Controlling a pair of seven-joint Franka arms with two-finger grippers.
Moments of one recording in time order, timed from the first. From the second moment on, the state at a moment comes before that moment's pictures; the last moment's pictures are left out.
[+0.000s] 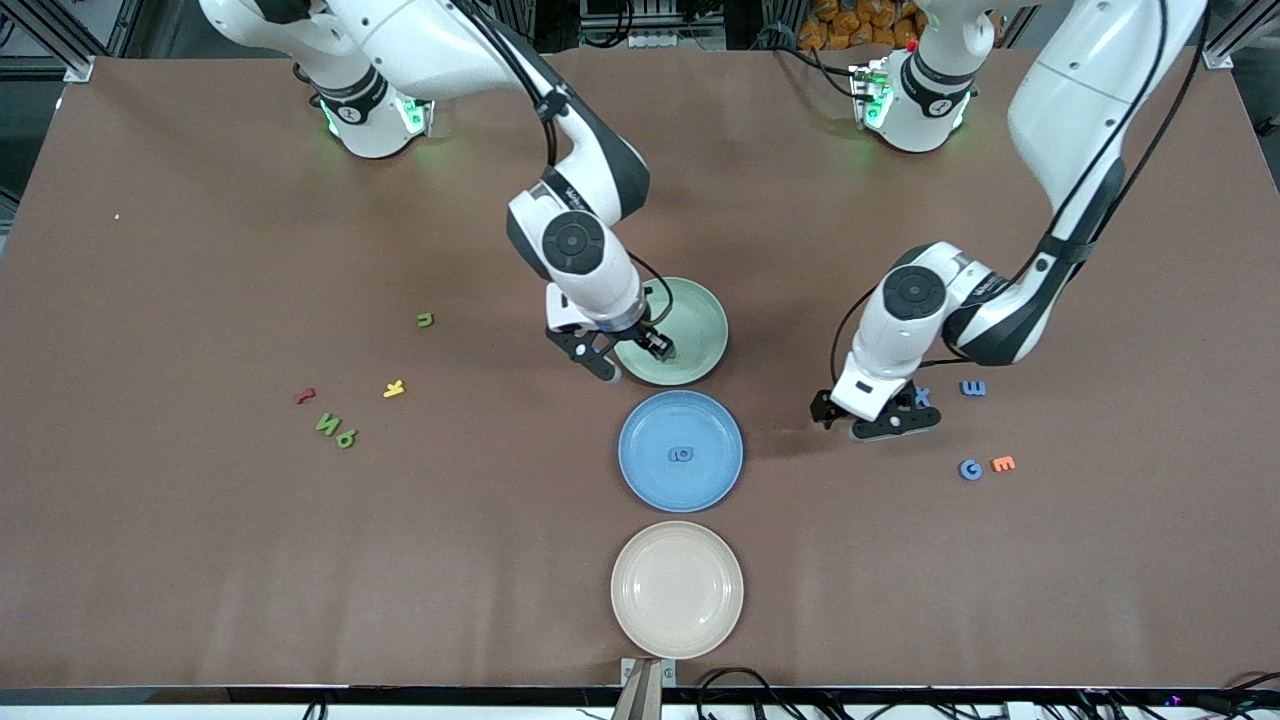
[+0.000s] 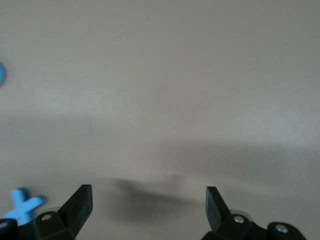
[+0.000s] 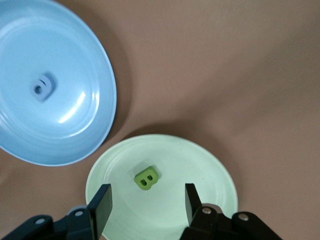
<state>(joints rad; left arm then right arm) 0.13 0.56 -0.46 -2.03 0.68 2.61 -0.97 0.74 0.62 0.00 -1.59 0.24 2.30 1.29</state>
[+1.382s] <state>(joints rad) 0.43 0.52 -0.58 -2.18 0.68 2.60 -0.52 0.42 0.33 -0.05 -1.95 0.11 2.19 0.77</state>
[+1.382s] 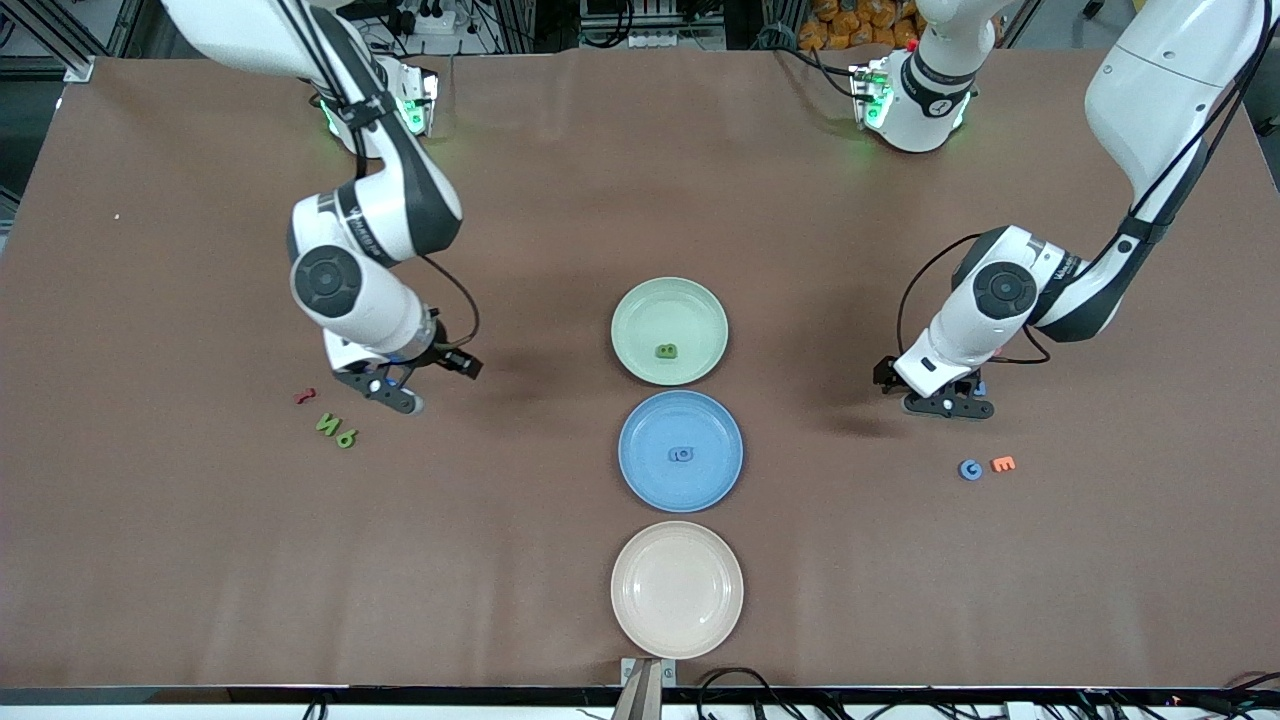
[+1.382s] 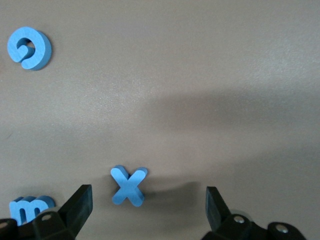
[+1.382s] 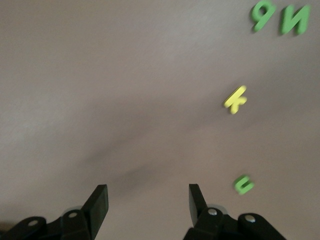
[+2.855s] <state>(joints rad) 0.50 0.56 -0.61 -2.16 0.58 2.59 -0.37 0.25 0.43 -0.19 -1.98 0.11 2.36 0.72</state>
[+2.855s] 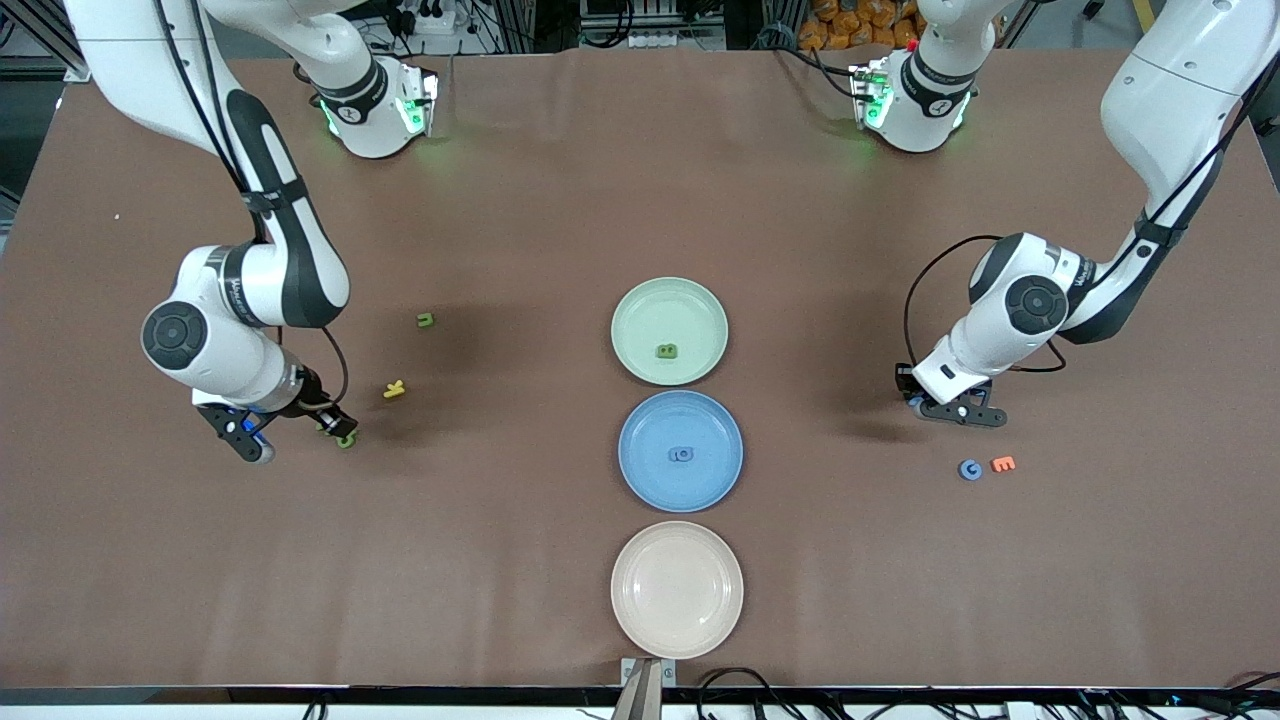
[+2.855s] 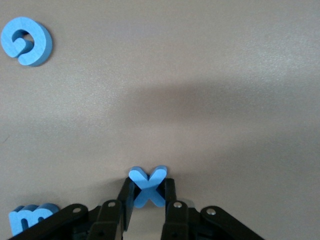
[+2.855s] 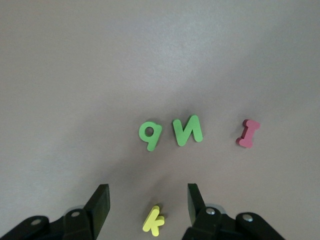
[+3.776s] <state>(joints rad) 0.49 0.56 -0.70 -2.05 0.46 2.53 -0.47 0.26 0.48 -0.20 -1.98 0.09 2.49 0.71</state>
